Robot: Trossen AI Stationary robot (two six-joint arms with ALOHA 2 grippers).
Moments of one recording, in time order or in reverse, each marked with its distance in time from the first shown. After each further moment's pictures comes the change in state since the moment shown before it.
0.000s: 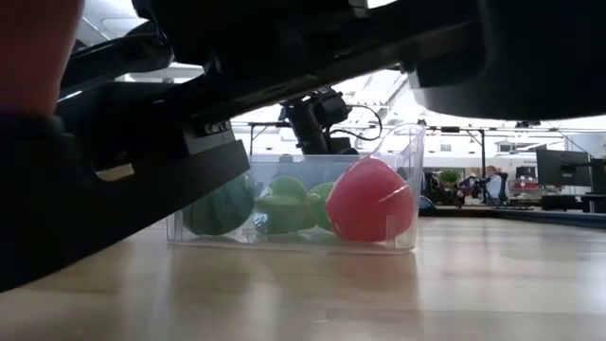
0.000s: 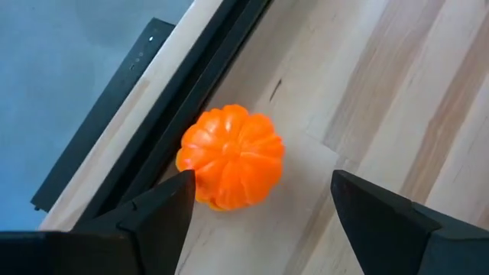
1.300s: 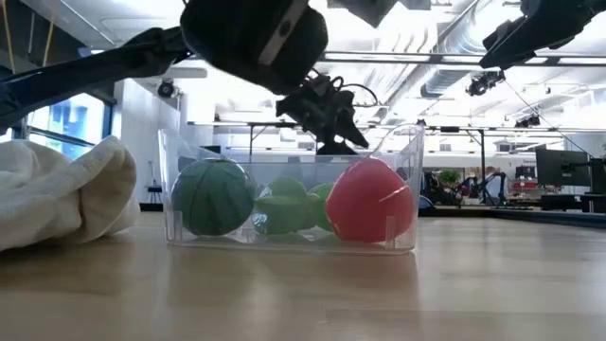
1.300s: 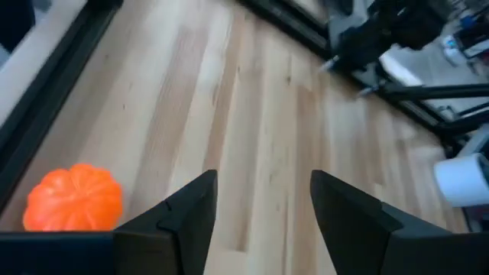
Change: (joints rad) left arm 0.066 0.018 0.169 -0.009 0.717 -0.001; right arm 0.000 0.000 0.000 0.000 0.000 0.000
